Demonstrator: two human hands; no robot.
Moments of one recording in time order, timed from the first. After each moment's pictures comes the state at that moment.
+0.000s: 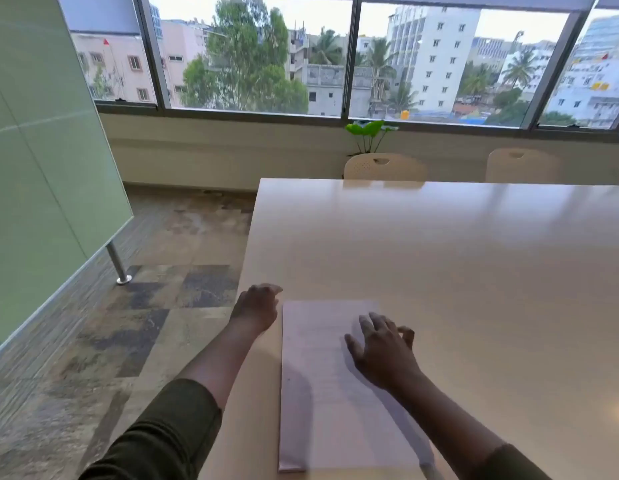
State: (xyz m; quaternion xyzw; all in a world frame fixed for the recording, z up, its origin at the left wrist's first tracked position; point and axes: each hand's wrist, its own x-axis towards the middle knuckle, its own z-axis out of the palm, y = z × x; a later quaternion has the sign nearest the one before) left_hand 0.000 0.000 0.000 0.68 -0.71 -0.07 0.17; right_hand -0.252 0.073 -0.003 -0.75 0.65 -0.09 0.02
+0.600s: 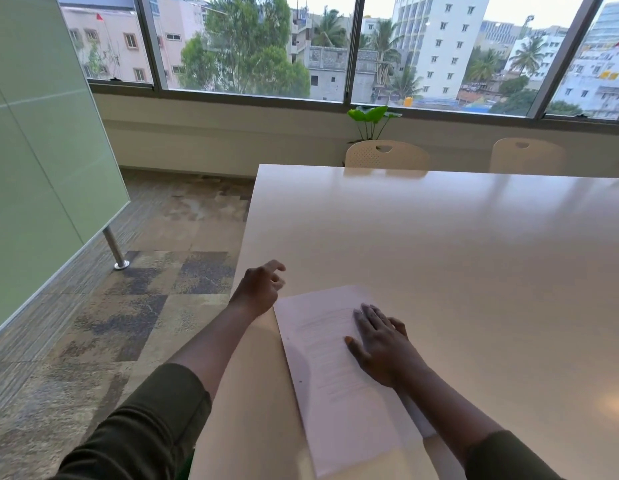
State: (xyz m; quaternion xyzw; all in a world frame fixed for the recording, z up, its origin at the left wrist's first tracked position) left_hand 0.001 -0.011 0.004 0.65 -0.68 -0.17 0.31; right_hand -0.277 0.057 -0.029 -0.81 0.58 -0.03 0.05
